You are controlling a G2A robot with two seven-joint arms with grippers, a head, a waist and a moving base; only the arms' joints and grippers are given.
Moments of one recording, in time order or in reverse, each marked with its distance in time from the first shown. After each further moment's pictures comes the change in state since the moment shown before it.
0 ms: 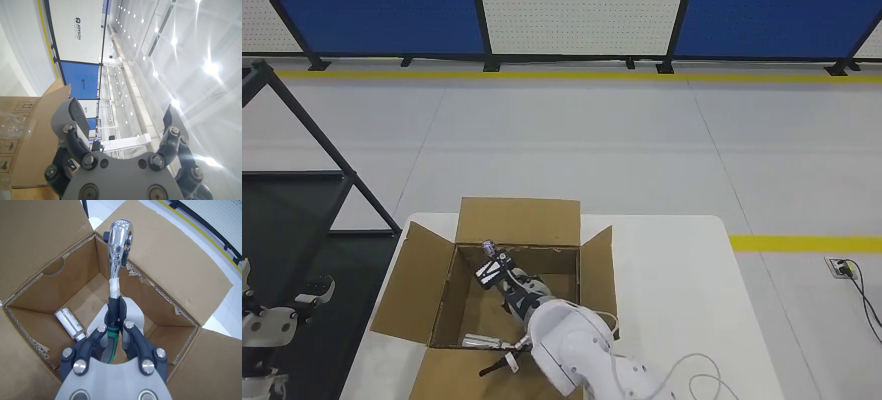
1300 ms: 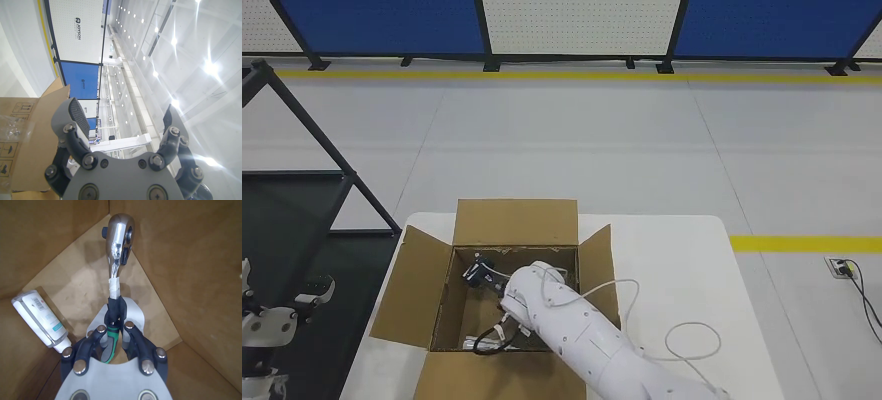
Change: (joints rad) left arm 0.000 0.000 0.000 0.000 0.000 0.000 0.000; right arm 0.530 -0.386 -0.394 1.165 0.528 -0.272 -0.149
